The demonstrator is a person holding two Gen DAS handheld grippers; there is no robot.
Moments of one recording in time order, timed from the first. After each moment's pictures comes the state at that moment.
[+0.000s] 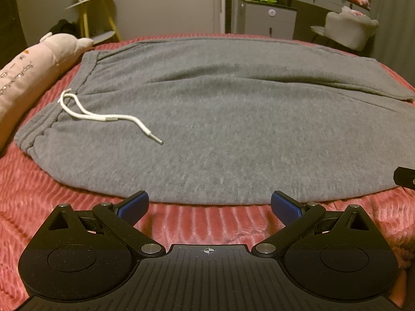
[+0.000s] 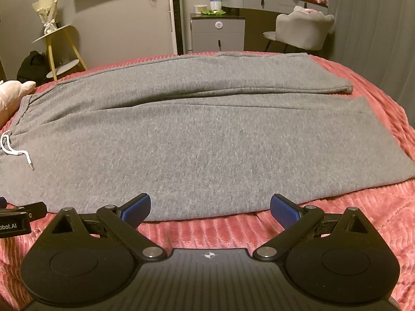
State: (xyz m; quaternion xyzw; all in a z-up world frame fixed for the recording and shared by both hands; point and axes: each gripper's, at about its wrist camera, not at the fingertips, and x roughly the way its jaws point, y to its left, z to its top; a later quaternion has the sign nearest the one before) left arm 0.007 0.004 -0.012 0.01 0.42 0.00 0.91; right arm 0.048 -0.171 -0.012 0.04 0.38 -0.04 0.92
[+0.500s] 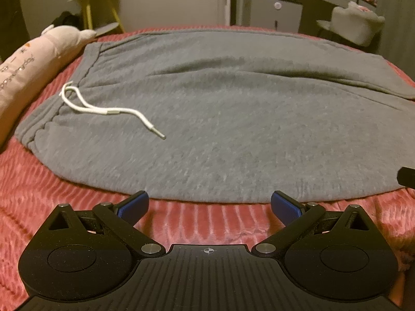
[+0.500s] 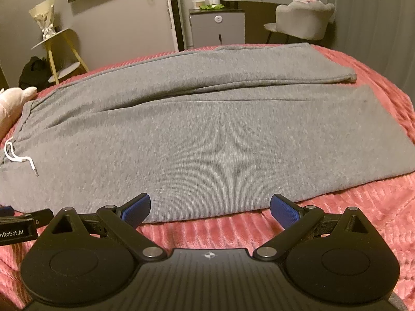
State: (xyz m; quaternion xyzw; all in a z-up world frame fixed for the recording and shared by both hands) left arm 0.016 0.006 -0.013 0.00 0.44 0.02 0.90; right arm 0.055 -0.182 -0.015 0.08 0.39 -0.03 0.92
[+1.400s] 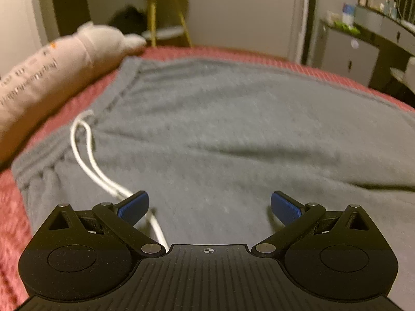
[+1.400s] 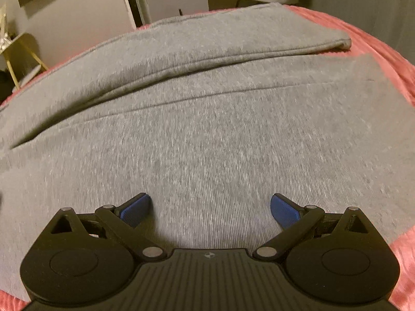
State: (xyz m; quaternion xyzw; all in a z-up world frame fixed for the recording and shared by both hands) left arm 0.163 0.038 -0.024 -0.05 0.38 0.18 0.91; right arm 0.175 -0.270 -0.076 0.11 0.43 -0.08 0.89
